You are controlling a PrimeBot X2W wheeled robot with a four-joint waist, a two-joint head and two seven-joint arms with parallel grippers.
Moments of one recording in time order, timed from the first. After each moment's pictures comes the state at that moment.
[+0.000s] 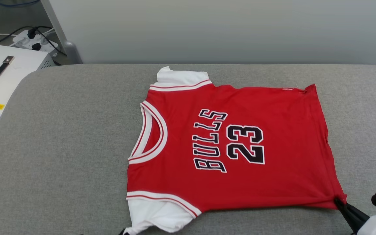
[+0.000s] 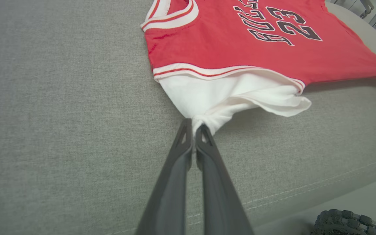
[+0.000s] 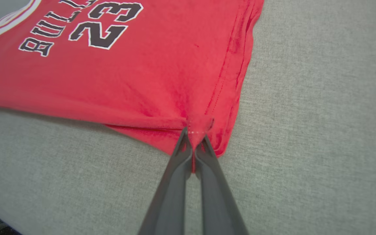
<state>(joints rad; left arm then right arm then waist) 0.14 0.57 -0.64 0.06 -0.74 0.12 -0.23 -0.10 -0.68 0.60 0.40 0.84 0.13 -0.17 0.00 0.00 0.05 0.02</state>
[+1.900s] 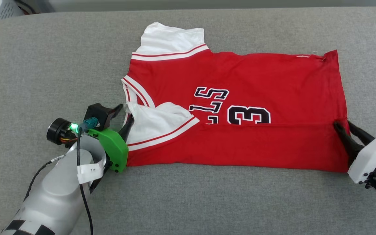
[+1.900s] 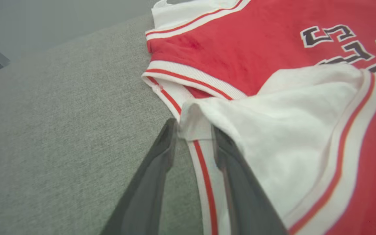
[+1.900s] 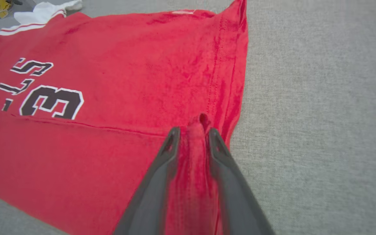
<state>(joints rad) -0.70 0.37 -0.76 0.81 -0.55 -0.13 -0.26 -0.36 -0.56 0.37 0.38 0.78 0.13 0.04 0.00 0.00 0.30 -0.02</state>
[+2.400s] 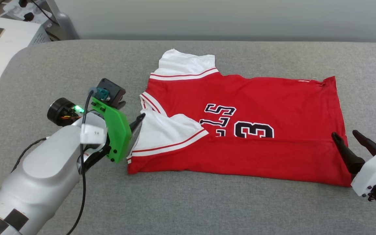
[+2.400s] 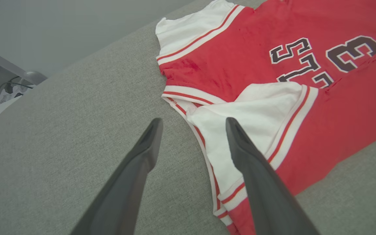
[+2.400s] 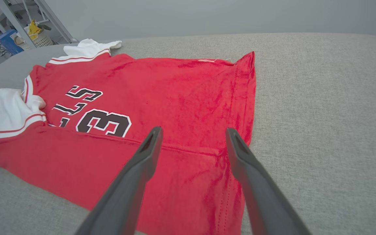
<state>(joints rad) -0.82 0.53 -0.96 0.54 -0.77 -0.13 0.16 -0.24 -0.56 0.29 0.27 0.75 0.13 0.06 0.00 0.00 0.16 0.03</state>
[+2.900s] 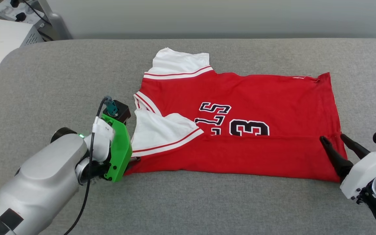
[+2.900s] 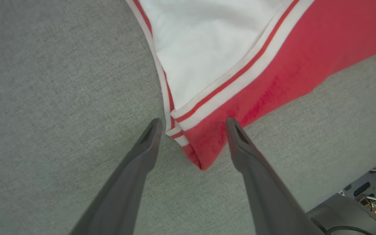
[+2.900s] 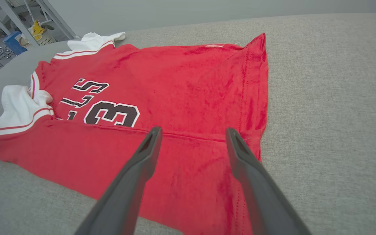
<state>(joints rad) -0.84 0.57 -1.13 0.51 -1.07 -0.13 0.59 -0.23 -0.51 0.29 0.25 0.75 0.13 0.09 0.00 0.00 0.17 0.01</state>
